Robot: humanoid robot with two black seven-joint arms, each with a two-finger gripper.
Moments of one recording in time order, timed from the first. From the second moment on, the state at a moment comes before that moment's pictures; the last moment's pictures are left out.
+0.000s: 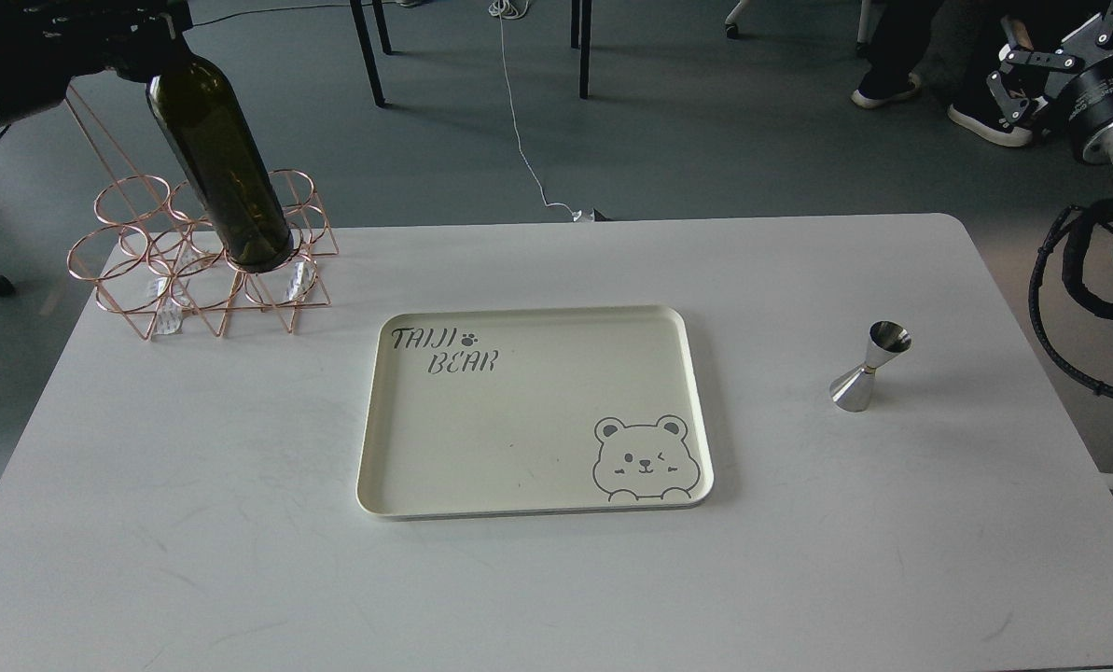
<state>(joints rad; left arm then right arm) -1.10 0.92 -0.50 -1.07 1.67 -0.21 -0.33 0.95 -0.63 0.56 0.74 0.15 0.25 0.42</state>
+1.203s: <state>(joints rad) -1.03 0.94 -0.57 -1.07 1.24 -0.15 -0.32 0.95 -0.63 0.56 0.73 0.15 0.25 0.42</state>
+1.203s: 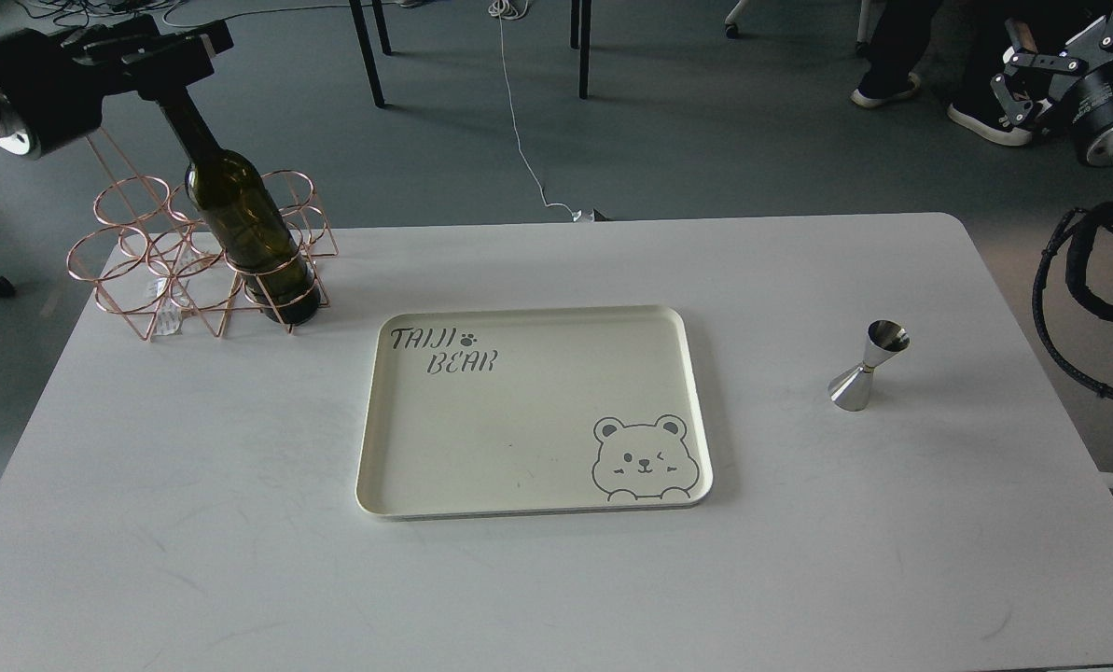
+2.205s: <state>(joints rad) -0.78 0.81 -0.58 -0.53 -0.37 -0.47 -0.35 0.80 -0.62 0.65 0.57 0.37 0.40 0.45</state>
